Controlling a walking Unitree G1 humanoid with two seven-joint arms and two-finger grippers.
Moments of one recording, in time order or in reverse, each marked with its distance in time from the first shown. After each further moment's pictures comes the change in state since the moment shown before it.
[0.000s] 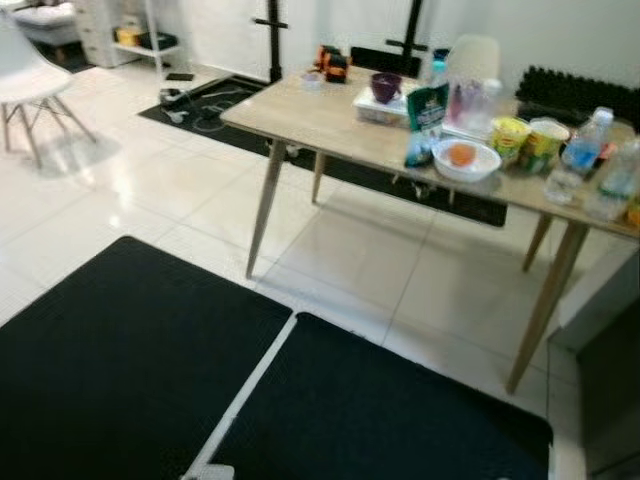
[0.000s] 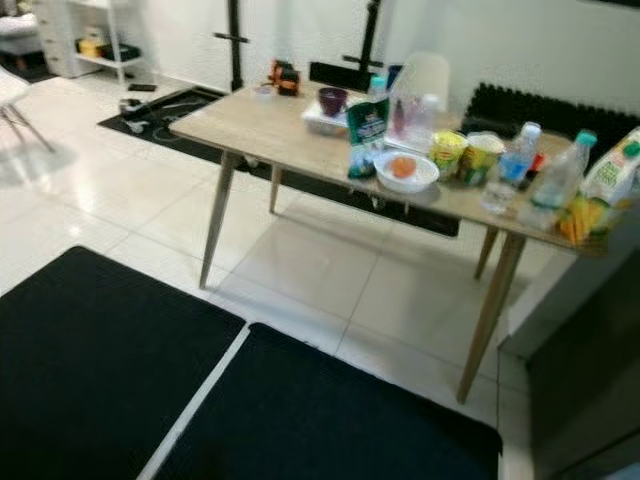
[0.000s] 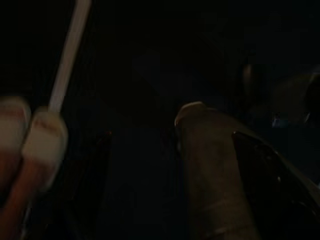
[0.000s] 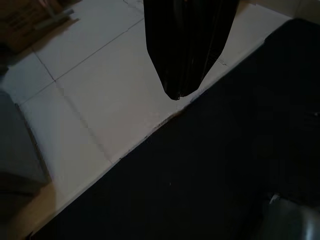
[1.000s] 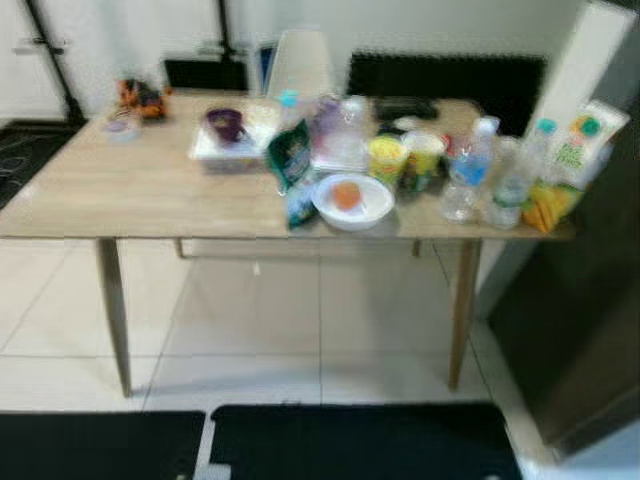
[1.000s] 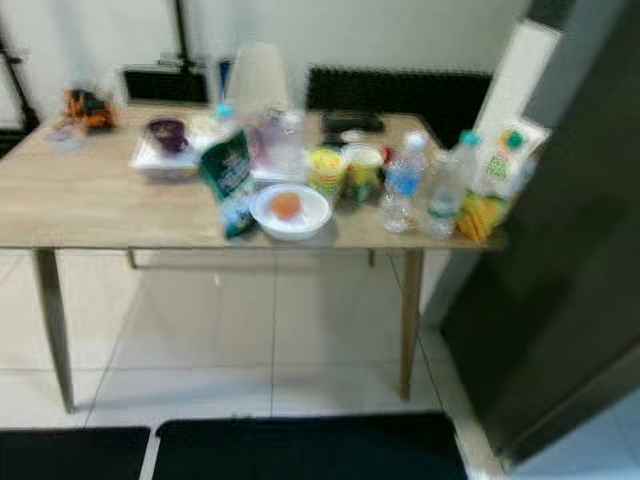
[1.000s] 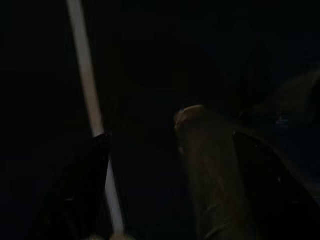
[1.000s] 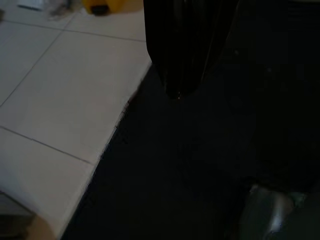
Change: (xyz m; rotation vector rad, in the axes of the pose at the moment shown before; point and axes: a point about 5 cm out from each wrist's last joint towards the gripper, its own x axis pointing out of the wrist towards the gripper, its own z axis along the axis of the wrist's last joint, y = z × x) left arm 0.000 0.003 0.001 0.001 0.002 0.001; right arm 0.002 0.011 0.005 0.018 -0.008 0.012
